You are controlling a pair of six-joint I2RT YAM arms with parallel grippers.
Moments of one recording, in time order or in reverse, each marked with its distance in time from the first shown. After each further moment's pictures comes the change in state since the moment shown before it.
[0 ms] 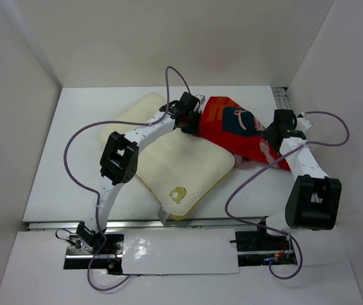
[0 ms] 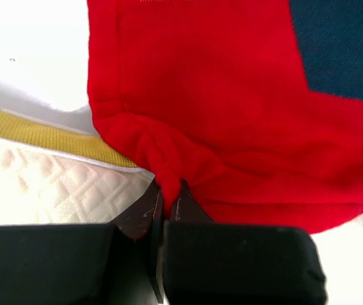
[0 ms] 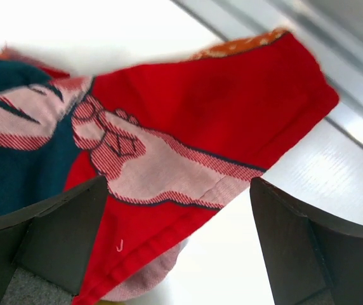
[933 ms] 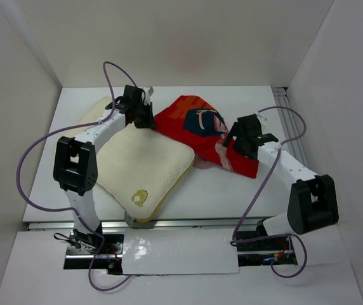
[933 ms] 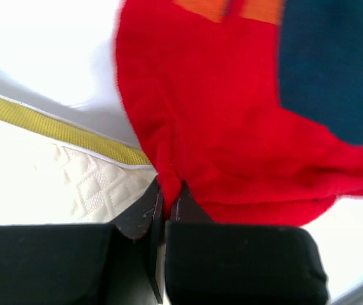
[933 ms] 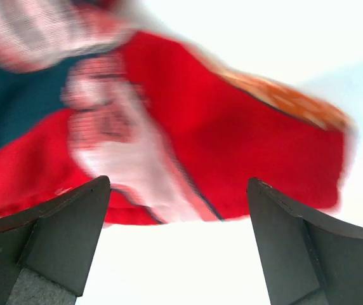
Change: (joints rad) left arm 0.342 -0.461 -0.587 0.151 0.102 0.077; right arm 0.382 0.013 -0.059 0.066 -0.217 -0.038
